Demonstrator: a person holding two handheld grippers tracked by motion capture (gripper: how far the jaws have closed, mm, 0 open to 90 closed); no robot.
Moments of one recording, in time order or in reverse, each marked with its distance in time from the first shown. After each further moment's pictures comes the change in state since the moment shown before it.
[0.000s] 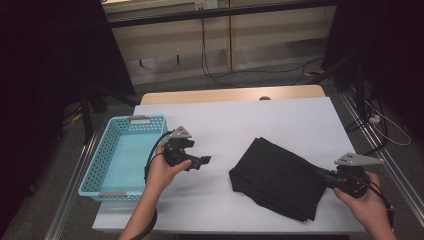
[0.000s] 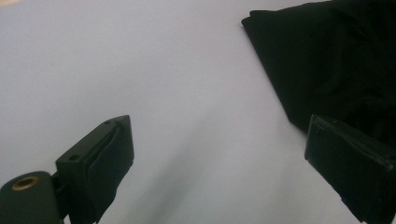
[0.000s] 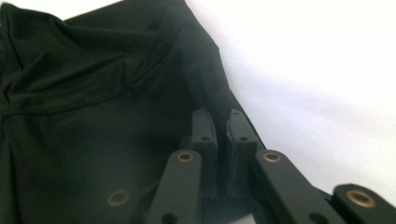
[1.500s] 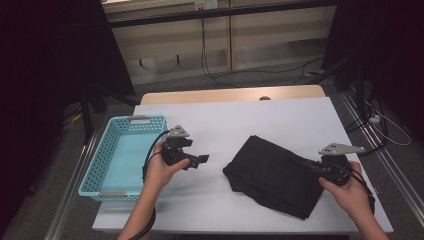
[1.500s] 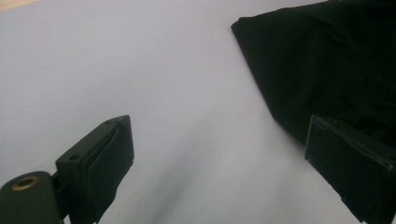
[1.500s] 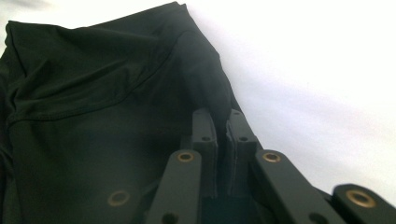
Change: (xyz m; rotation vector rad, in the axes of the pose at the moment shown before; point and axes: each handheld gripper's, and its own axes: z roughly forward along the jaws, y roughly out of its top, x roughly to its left) left arm 0.005 -0.001 -0.004 -0.013 0.009 -0.014; right arm 0.010 0.028 0.027 -0.015 0.028 -0.026
